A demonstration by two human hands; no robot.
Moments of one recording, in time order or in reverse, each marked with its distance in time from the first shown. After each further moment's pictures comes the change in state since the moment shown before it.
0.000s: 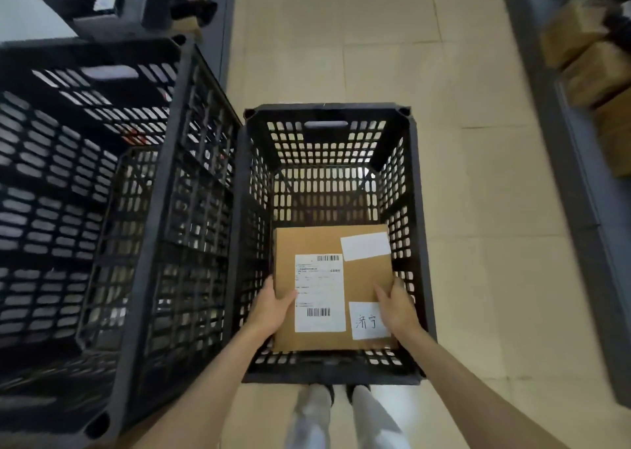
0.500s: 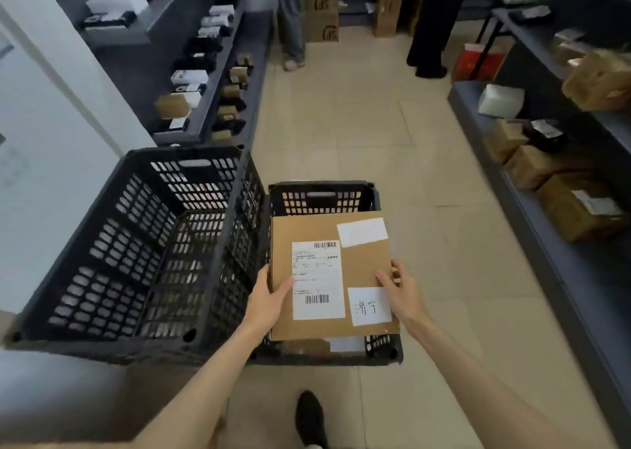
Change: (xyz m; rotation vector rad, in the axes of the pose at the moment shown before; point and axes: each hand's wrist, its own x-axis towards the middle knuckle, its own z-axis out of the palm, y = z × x) left_hand -0.175 0.065 -0.043 -0.206 0.175 0.381; right_hand -0.157 -0.065 -0.106 0.306 0.079 -0.474
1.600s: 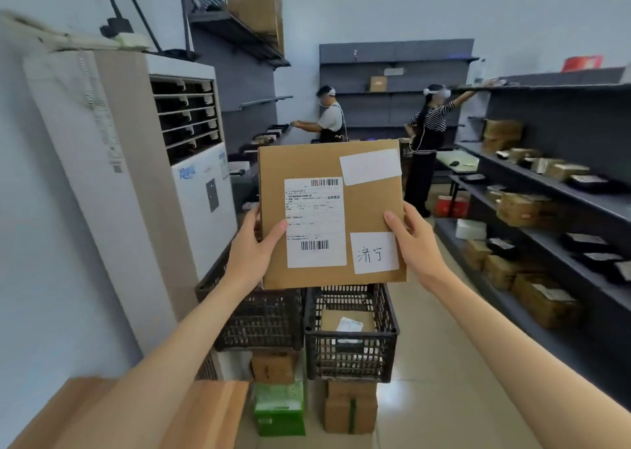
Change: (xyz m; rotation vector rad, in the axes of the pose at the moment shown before) left_hand -0.490 0.041 -0.201 -0.065 0.283 0.860; right_hand -0.497 -0.163 -0.049 0.196 0.045 -0.802
